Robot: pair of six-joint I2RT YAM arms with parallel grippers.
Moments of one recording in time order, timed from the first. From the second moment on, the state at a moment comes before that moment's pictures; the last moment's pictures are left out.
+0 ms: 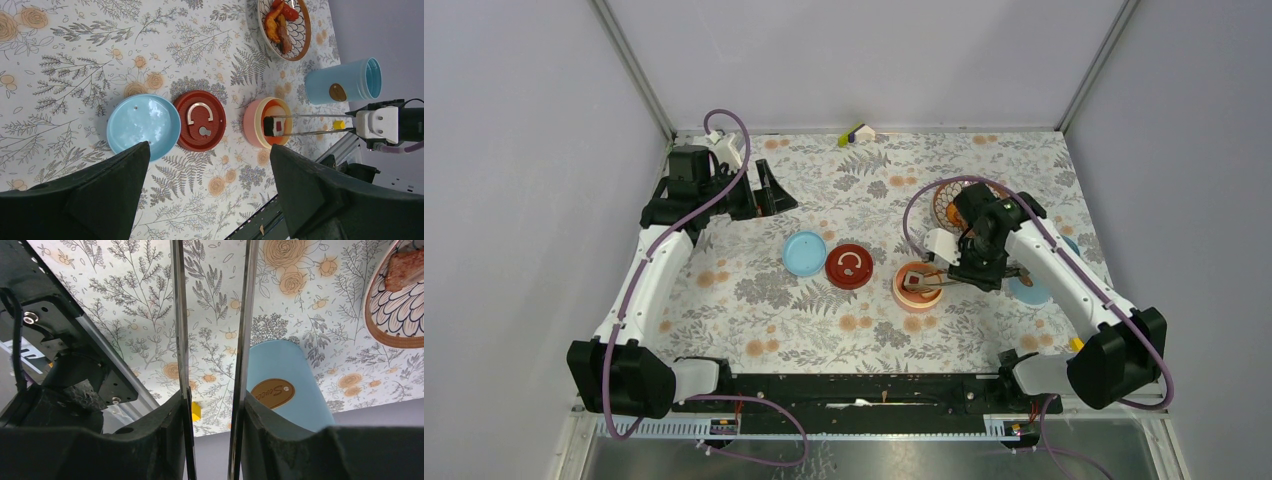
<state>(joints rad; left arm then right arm) -0.08 1.24 1.19 -0.58 0.60 -0.33 0.42 1.34 1.21 -1.36 -0.03 -0.91</state>
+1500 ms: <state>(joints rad) -0.08 1.25 1.19 -0.57 0.60 -0.33 0.06 1.66 1.64 -1.32 0.02 -0.71</state>
